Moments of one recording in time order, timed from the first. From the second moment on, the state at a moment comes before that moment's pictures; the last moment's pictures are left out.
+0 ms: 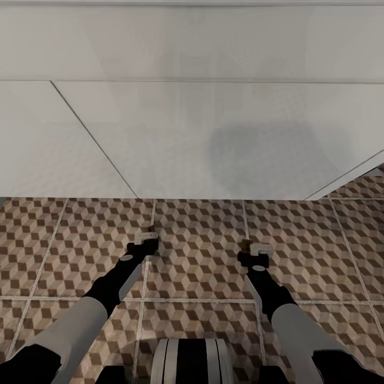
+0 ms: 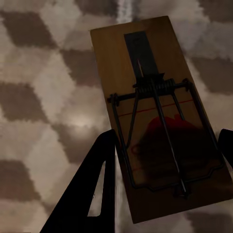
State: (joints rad) left arm -0.82 0.01 -0.34 -0.66 0.35 0.13 0.23; right arm -0.80 0.06 0.01 -0.52 0.08 0.10 -0.32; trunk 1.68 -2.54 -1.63
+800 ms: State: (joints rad) left arm -0.82 -0.04 -0.35 -0.70 0.34 0.14 0.27; right arm -0.82 0.09 0.01 -0.53 0.08 0.15 -0.34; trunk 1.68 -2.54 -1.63
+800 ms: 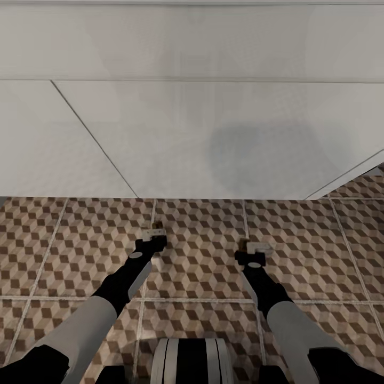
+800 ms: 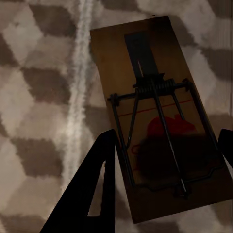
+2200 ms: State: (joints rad) left arm -0.82 -0.05 -0.36 -0.70 0.35 0.13 0.27; right arm -0.83 0.10 0.01 -0.53 0.07 0.15 -0.34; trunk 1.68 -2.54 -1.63
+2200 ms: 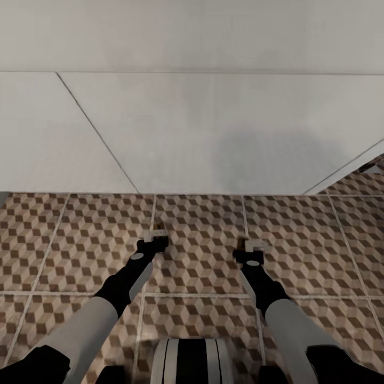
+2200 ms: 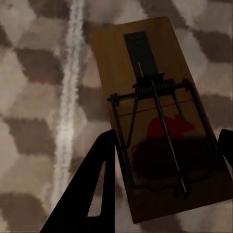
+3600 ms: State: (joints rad) left arm -0.82 -0.06 -0.37 -0.68 0.36 0.14 0.26; right arm -0.83 0.10 0.01 -0.52 0.08 0.14 -0.33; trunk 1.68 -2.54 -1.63
